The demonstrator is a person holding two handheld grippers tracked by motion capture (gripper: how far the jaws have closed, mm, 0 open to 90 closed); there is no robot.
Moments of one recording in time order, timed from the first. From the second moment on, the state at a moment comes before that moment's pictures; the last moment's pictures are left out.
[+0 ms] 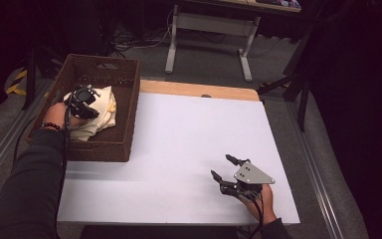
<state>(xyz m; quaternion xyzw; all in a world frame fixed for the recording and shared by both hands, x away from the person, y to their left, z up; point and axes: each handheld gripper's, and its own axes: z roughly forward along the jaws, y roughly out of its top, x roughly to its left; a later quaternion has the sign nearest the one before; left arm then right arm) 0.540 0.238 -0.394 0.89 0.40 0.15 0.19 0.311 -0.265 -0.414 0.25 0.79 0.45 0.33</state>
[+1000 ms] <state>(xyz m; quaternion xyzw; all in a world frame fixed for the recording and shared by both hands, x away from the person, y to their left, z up) 0.520 0.247 -0.365 0.85 0.40 0.21 0.28 0.309 -0.264 -0.425 0.27 0.78 0.48 0.31</state>
